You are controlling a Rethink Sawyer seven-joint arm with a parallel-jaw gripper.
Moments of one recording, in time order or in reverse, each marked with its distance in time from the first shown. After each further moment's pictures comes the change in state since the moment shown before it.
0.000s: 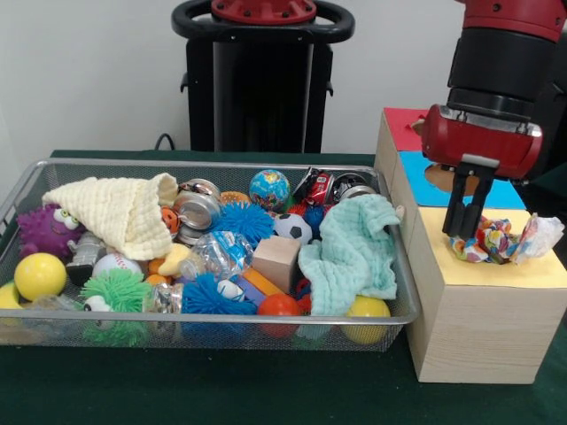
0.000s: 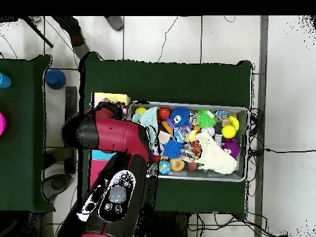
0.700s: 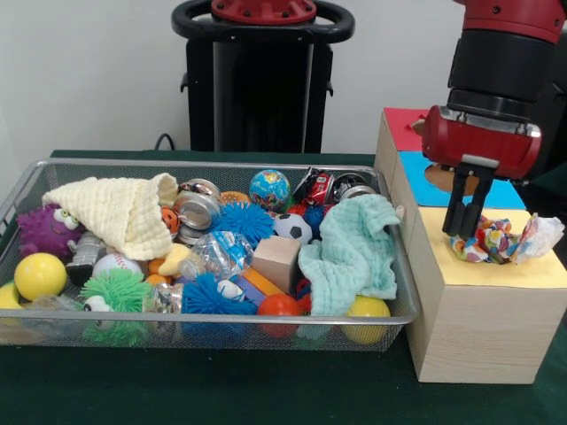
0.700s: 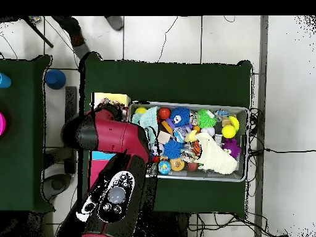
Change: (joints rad) arm 0.004 -0.001 0.002 0.008 0.000 0.000 0.000
